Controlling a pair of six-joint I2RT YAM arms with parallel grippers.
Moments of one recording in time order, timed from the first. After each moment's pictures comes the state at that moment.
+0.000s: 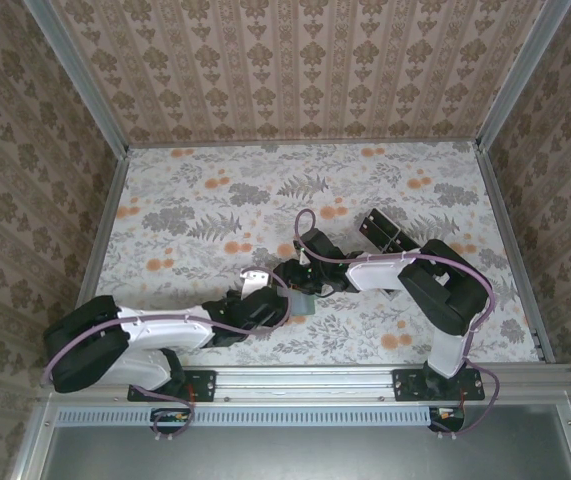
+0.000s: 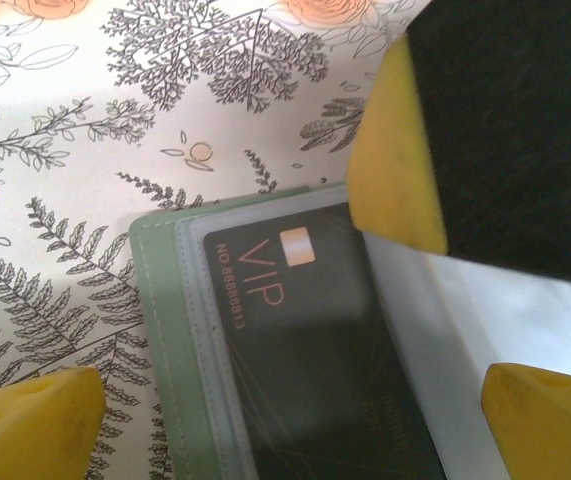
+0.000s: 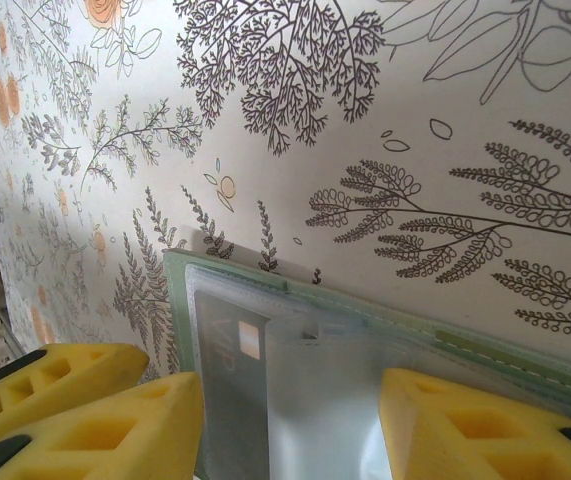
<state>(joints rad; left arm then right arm) -1.14 1.31 0.44 -0.08 -0.49 -0.75 0.75 1.81 0.89 0.09 -0.35 0.95</state>
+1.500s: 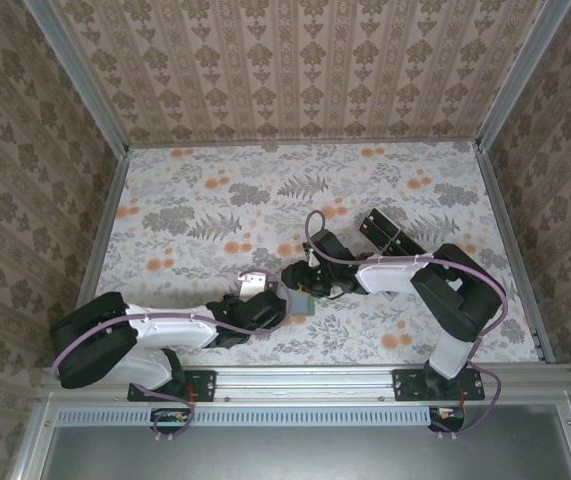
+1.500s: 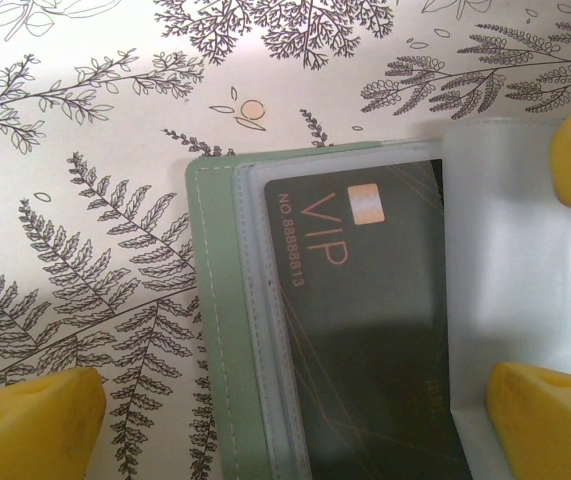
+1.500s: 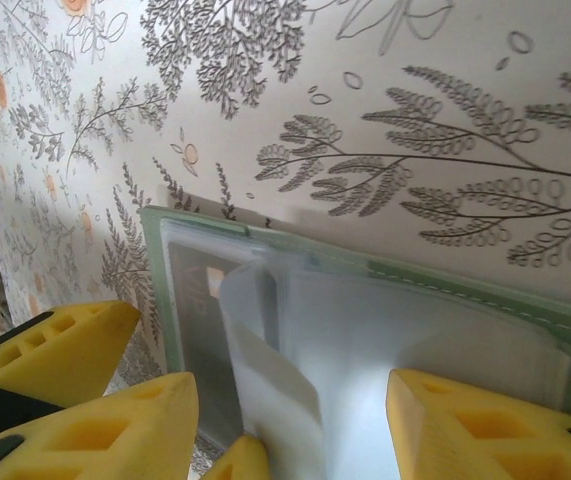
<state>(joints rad) -1.15 1.34 0.44 -0.12 -0.52 -0.81 0.73 1.74 0.83 0.05 -0.38 0.95</state>
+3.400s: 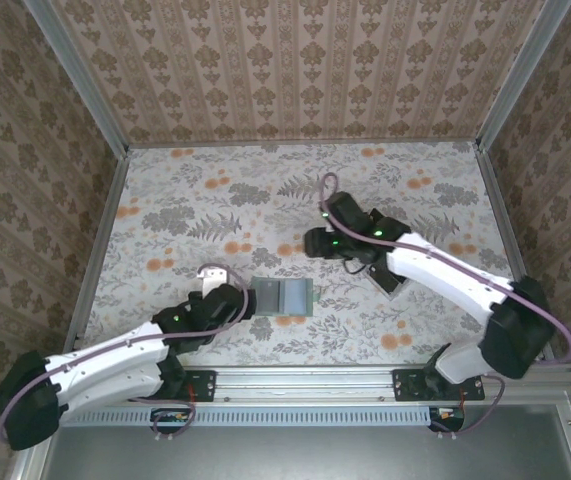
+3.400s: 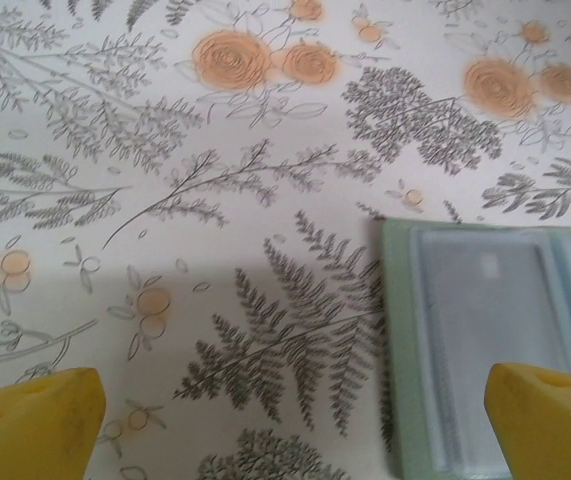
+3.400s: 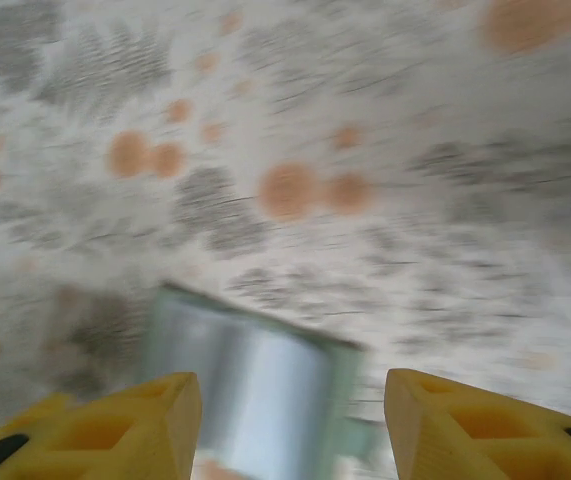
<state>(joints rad) -0.98 0.85 0.36 -0.39 -0.51 -0.74 0.67 1.40 1.13 -0.64 0.08 0.57</state>
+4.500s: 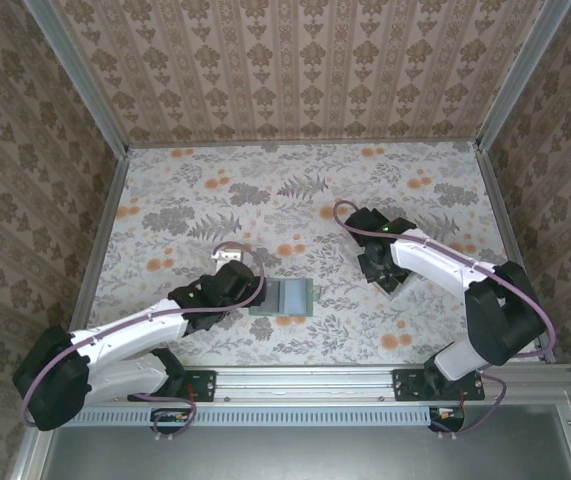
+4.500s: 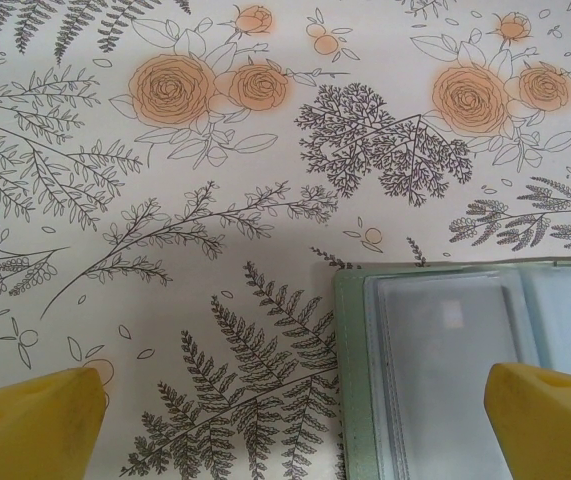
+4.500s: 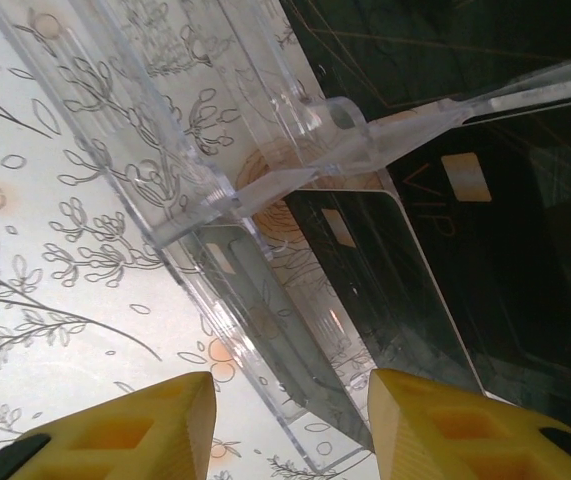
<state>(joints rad) -0.89 1.07 0.50 -0.34 -0.40 -0.64 0.50 1.52 1.00 -0.92 0.34 0.32</state>
